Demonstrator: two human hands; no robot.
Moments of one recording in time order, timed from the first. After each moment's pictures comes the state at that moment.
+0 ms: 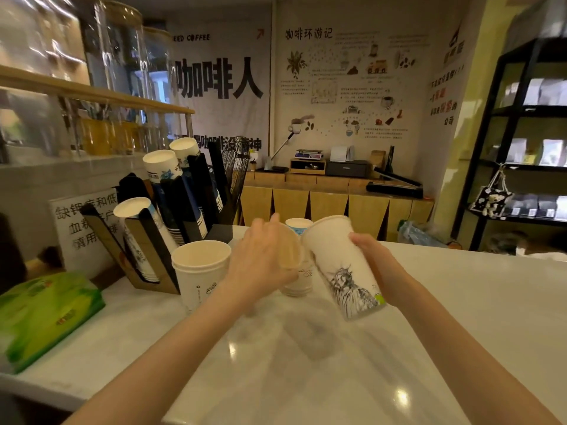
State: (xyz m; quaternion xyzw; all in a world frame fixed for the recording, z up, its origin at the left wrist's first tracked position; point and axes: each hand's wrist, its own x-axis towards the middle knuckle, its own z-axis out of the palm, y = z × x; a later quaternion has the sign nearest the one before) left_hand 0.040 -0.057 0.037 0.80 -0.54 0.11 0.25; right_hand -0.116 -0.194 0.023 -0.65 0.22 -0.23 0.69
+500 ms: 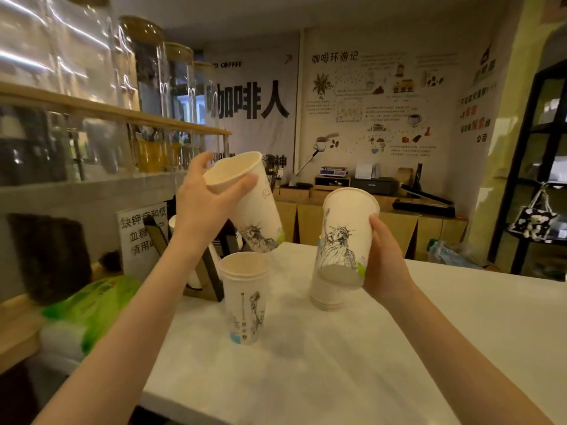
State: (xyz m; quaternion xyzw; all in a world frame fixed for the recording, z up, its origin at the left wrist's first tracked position) left_hand 0.096 0.039 0.122 0.65 -0.38 0.14 0.64; right_hand -0.066 -0.143 0.053 -0.45 0.10 -0.34 0.82
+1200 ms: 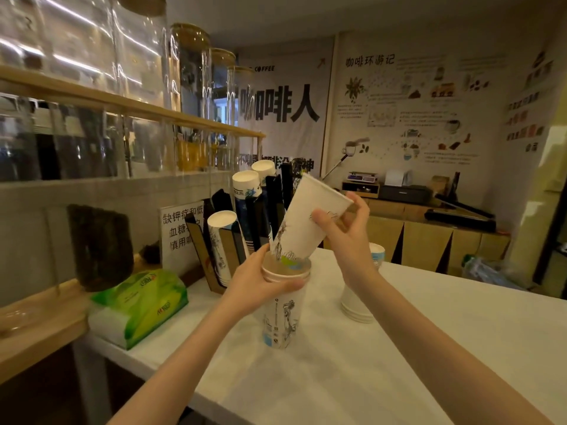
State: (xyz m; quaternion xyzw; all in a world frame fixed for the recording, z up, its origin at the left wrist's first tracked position) left_hand 0.115 0.033 0.023 0.74 -0.43 -0.06 0.51; right_hand 0.019 -0.090 0.073 -0.65 0.06 -0.48 0.59
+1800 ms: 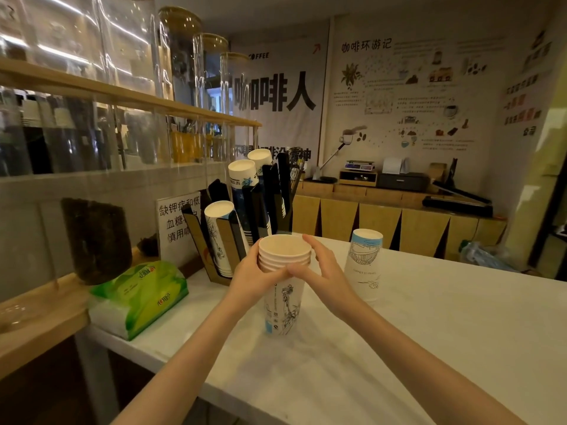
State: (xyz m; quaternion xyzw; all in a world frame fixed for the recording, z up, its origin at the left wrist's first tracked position) left_hand 0.126 0.021 -0.002 0.69 -0.39 -0.10 0.60; right_hand 0.020 -0.086 0.000 -0.84 0.12 -0.31 0.44
